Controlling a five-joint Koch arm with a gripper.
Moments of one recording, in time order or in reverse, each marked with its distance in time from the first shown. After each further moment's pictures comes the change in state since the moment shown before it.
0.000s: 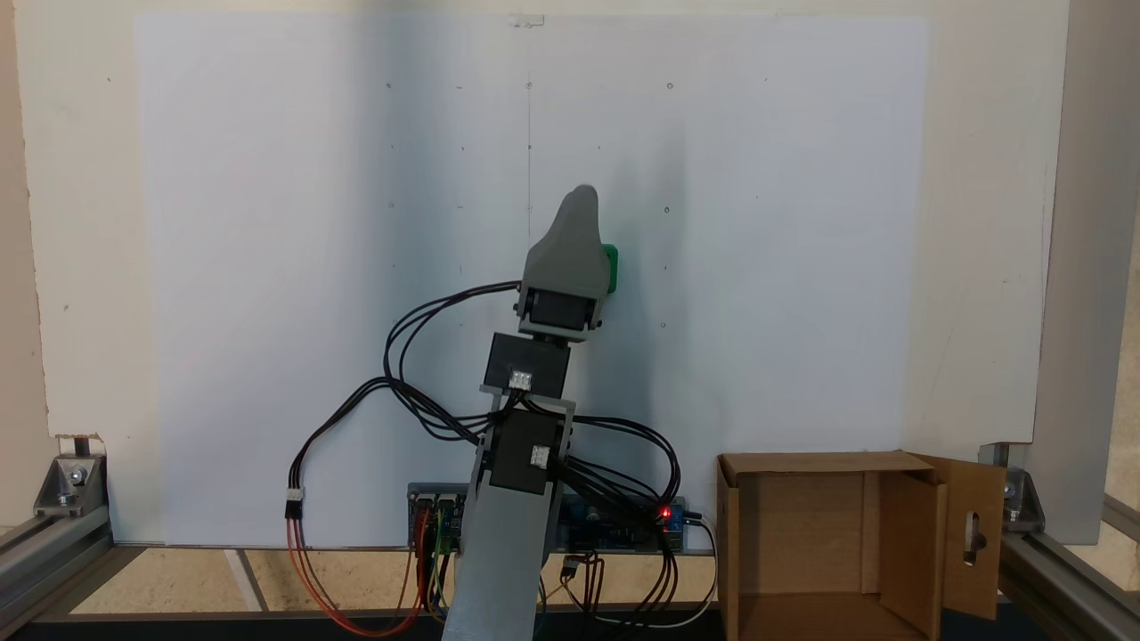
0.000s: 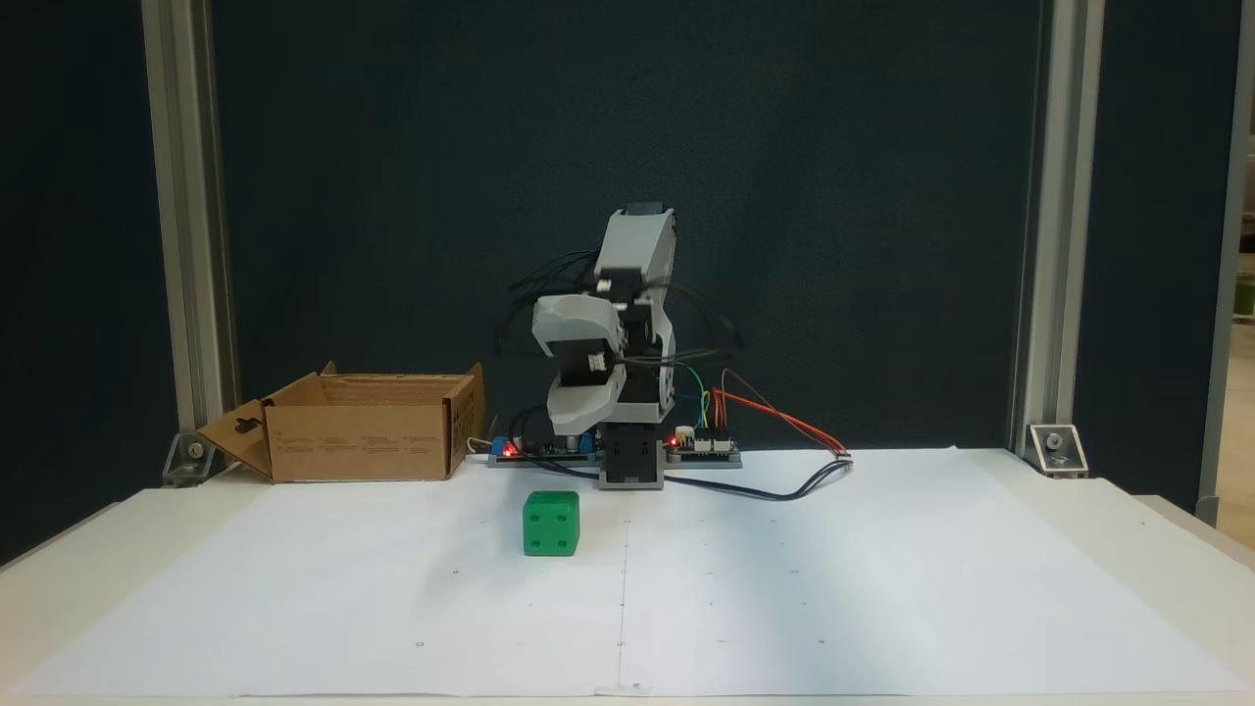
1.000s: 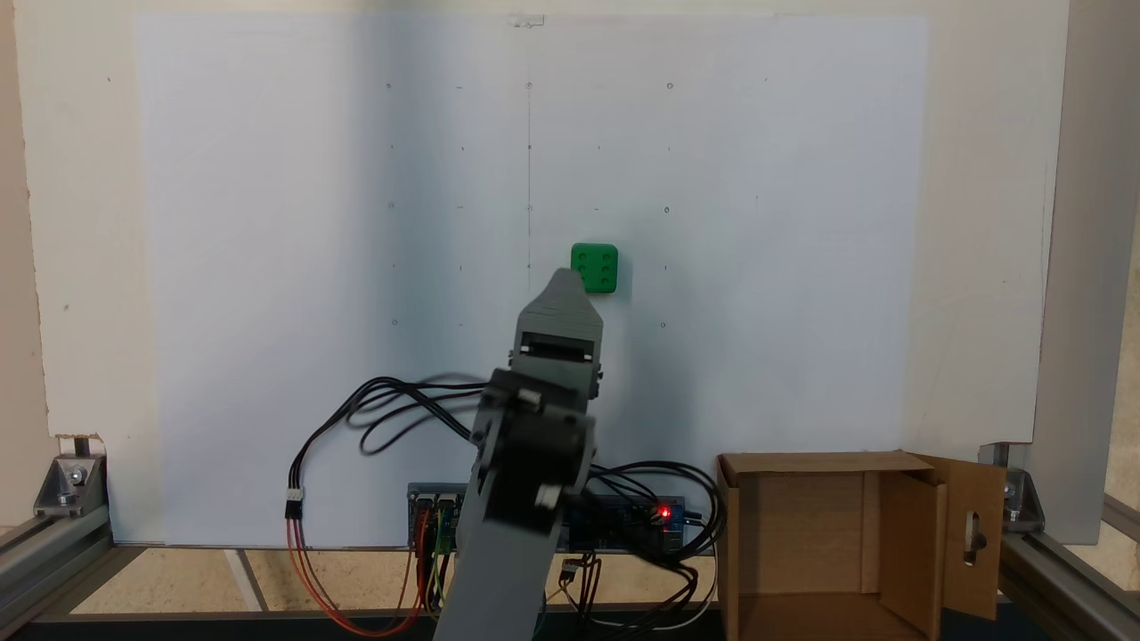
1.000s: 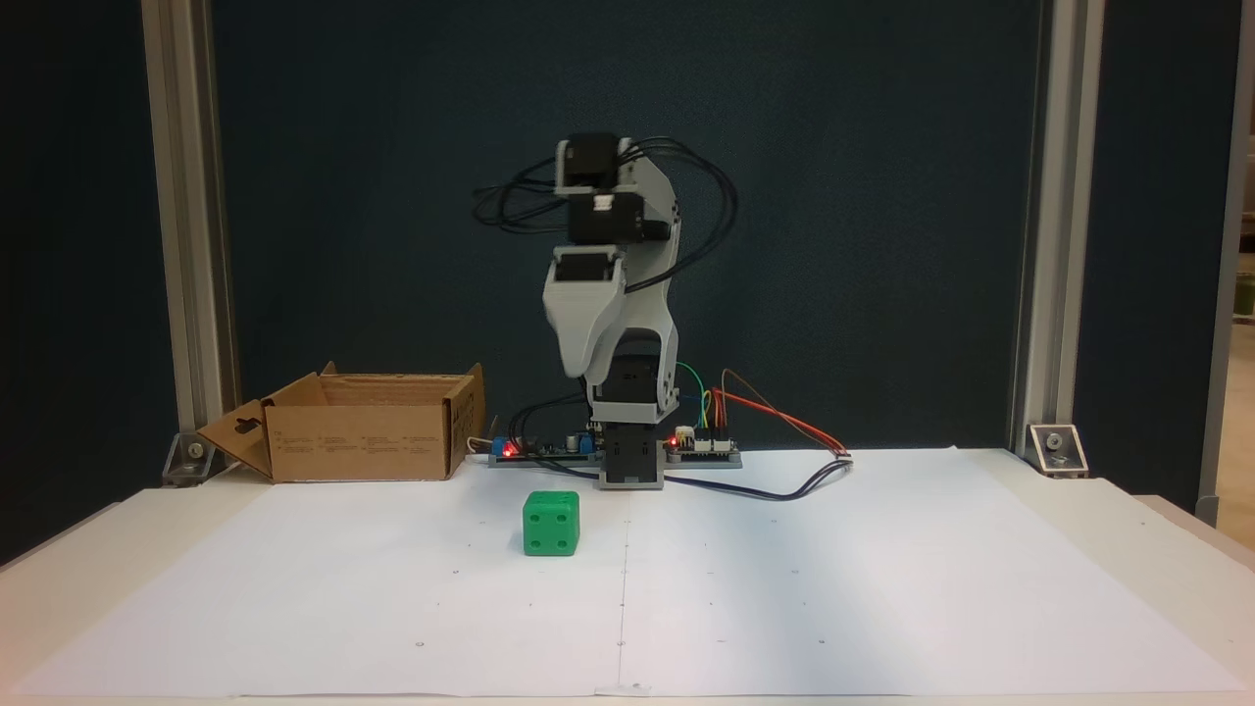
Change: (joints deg) arm 5.9 -11.0 -48.2 110.1 -14.3
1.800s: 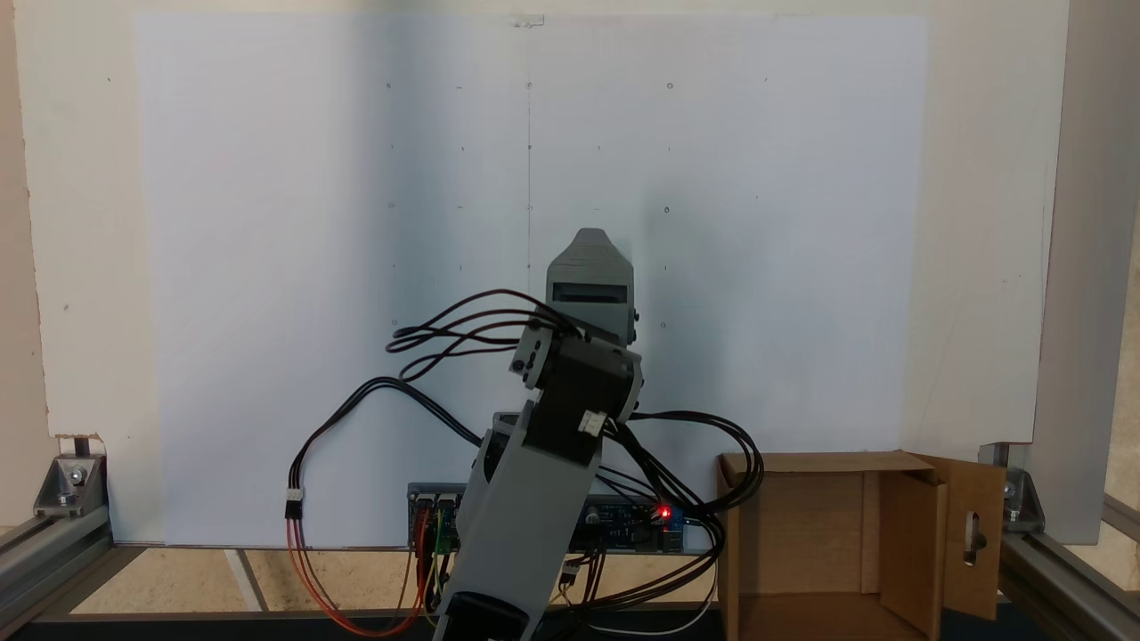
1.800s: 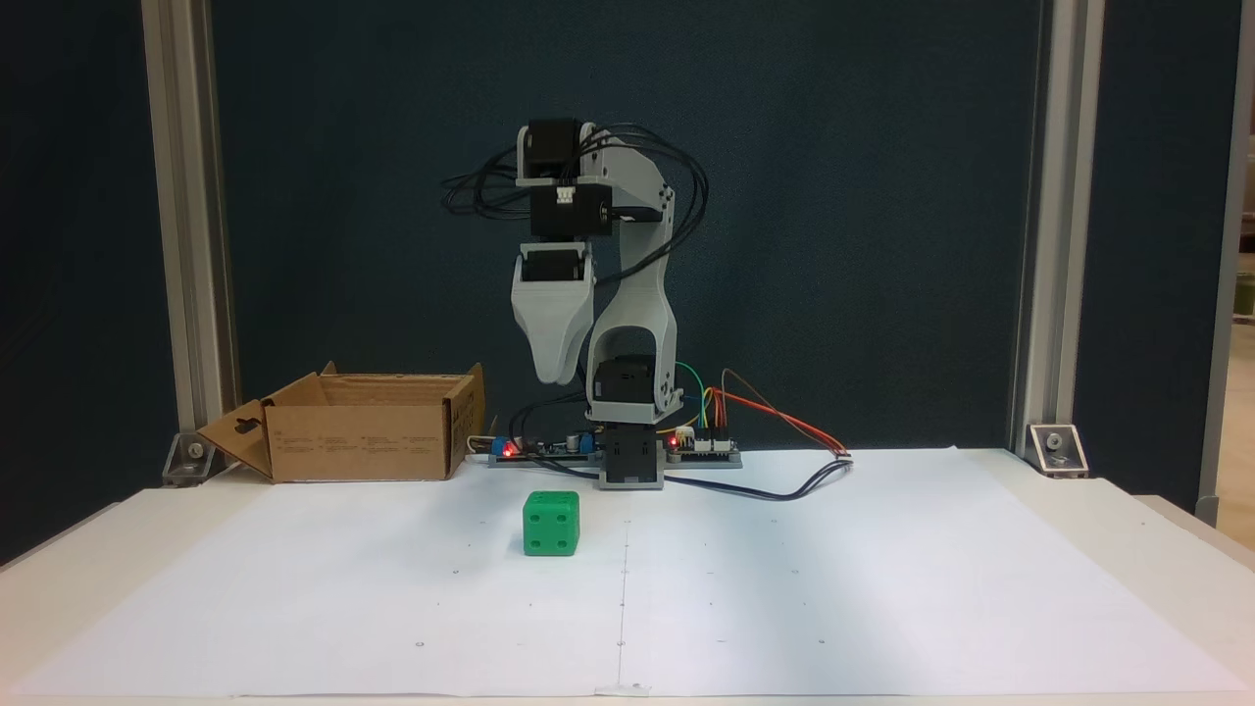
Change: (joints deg) arm 3.9 -14.9 -11.3 -1.1 -10.0
